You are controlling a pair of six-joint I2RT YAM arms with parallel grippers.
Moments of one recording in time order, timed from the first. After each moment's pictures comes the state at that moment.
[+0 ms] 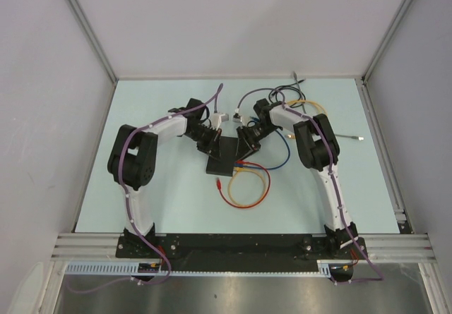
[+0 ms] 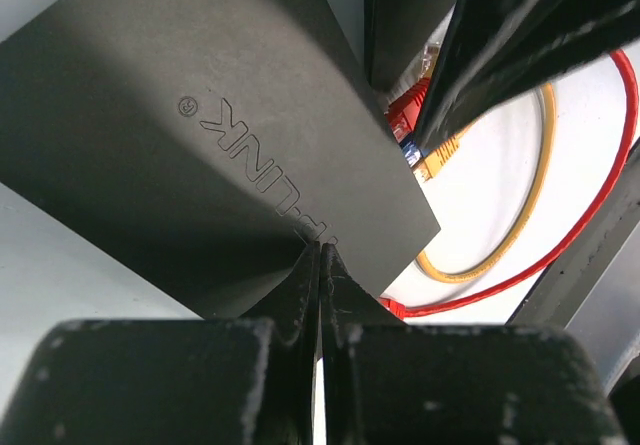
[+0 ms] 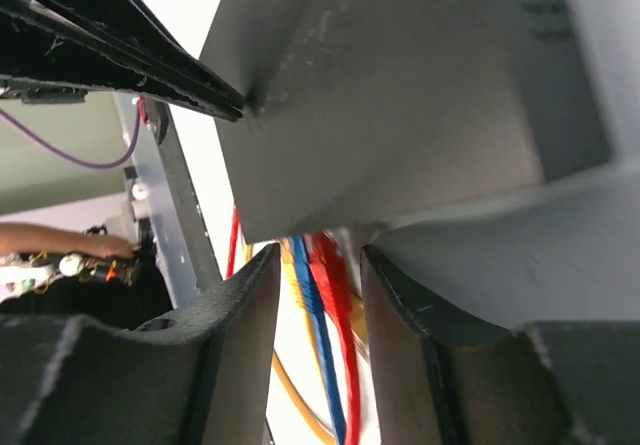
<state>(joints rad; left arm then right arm) -0.37 1.98 1.35 -0.64 0.65 0.14 0.43 2.41 1.82 -0.89 -1.06 -0.22</state>
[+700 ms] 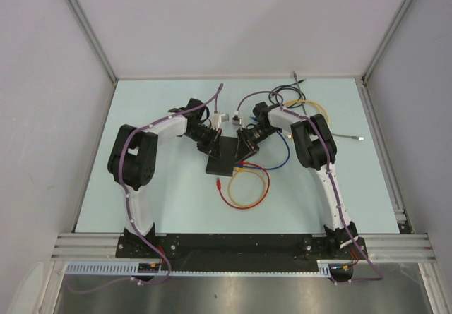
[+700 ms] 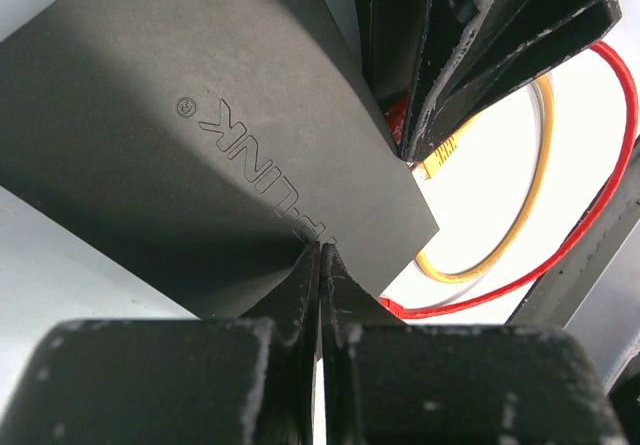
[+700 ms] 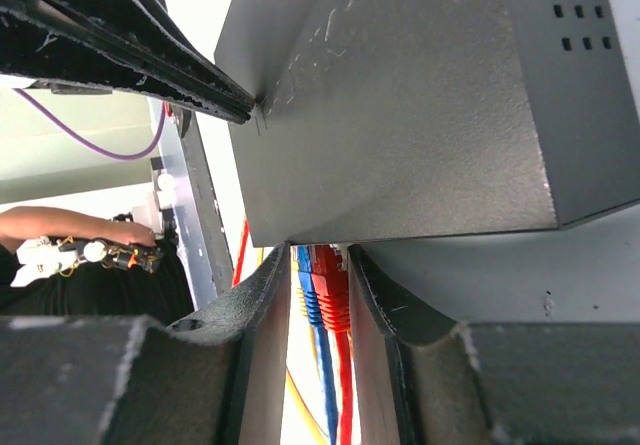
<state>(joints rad) -0.37 1.98 1.35 -0.64 0.65 0.14 0.44 2.46 1.84 -0.92 -1.13 -0.25</state>
